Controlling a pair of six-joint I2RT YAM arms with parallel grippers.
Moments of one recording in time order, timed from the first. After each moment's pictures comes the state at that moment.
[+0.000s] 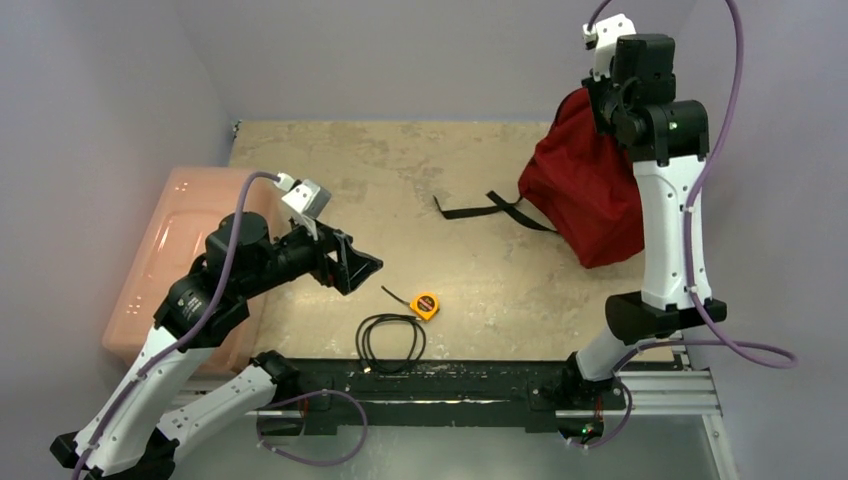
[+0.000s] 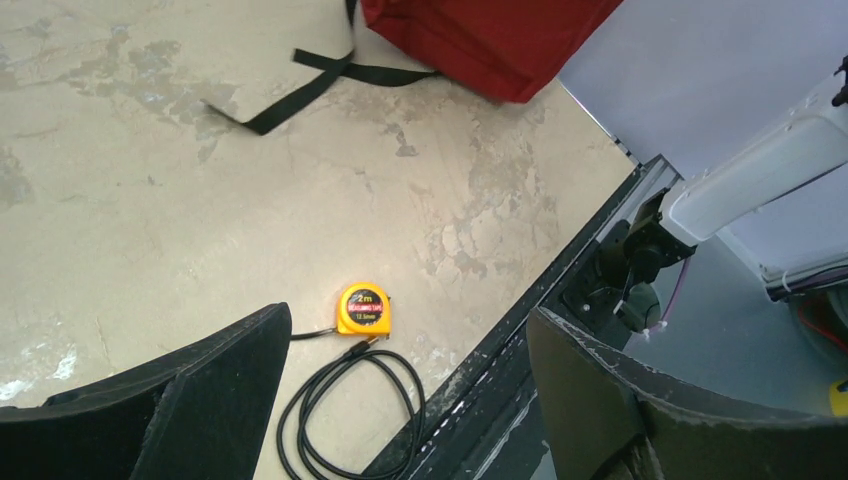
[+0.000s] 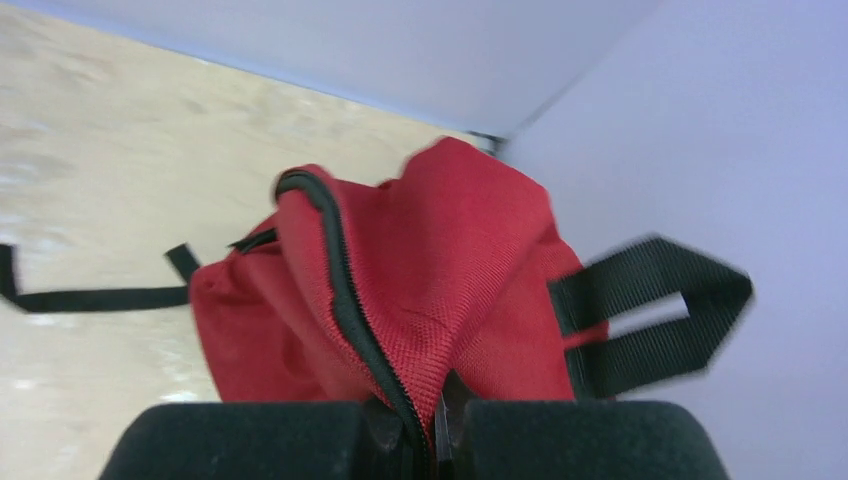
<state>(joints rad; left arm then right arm) -0.64 0.74 1.14 -0.67 0.25 -0.31 0.18 1.60 2.28 -1.17 0.31 -0.24</state>
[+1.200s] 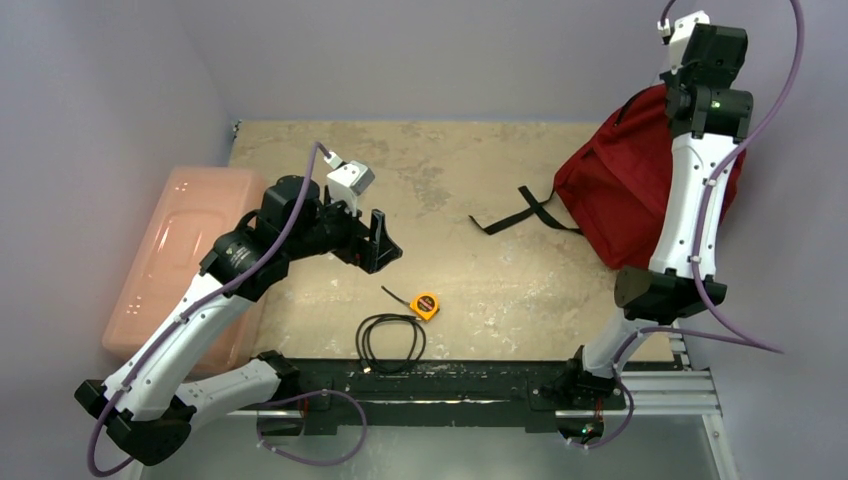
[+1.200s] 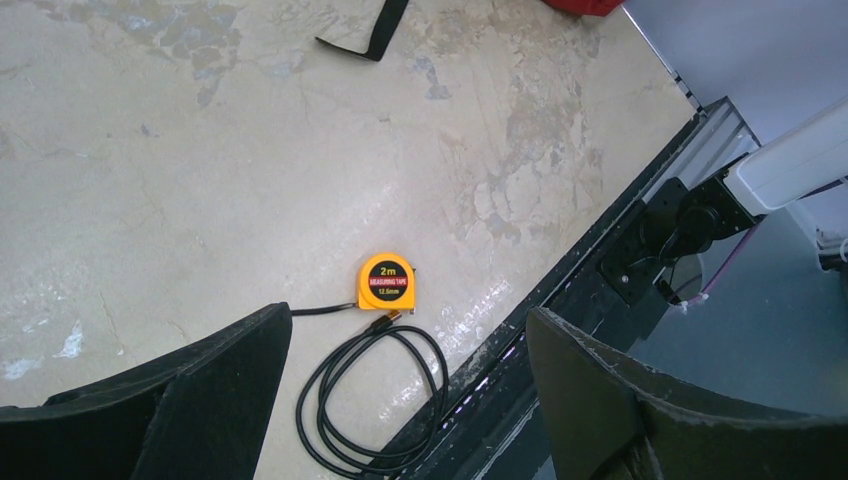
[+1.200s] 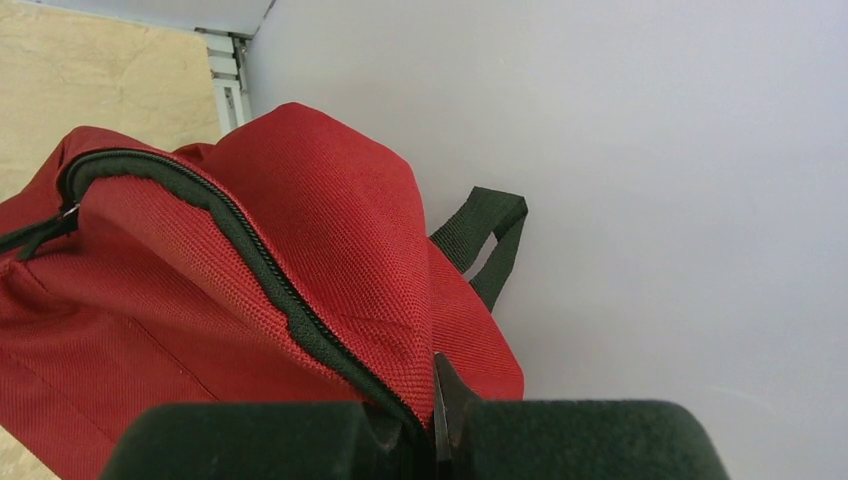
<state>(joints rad) -0.64 1.00 1.24 -0.74 0.26 -0.25 -0.20 1.76 2.36 -1.09 0.47 -0.53</state>
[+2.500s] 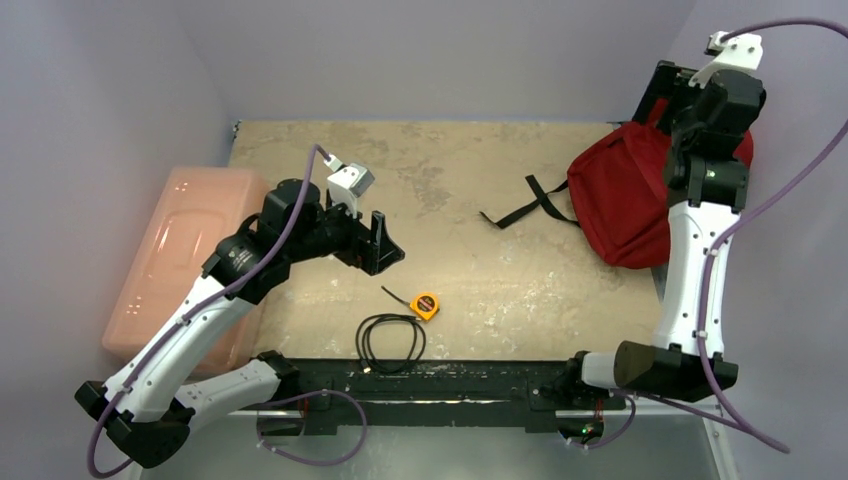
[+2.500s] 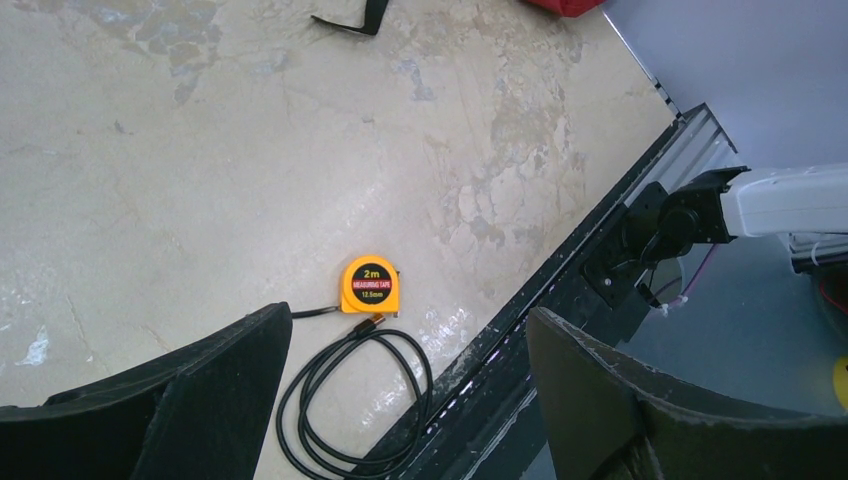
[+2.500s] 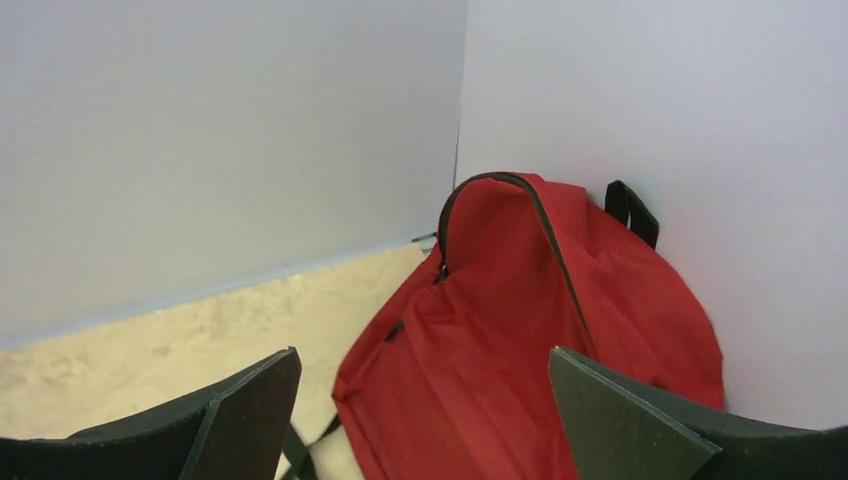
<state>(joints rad) -0.64 0.98 1.20 -0.70 0.28 -0.29 -0.23 1.36 1.78 -0.59 0.15 -0.03</state>
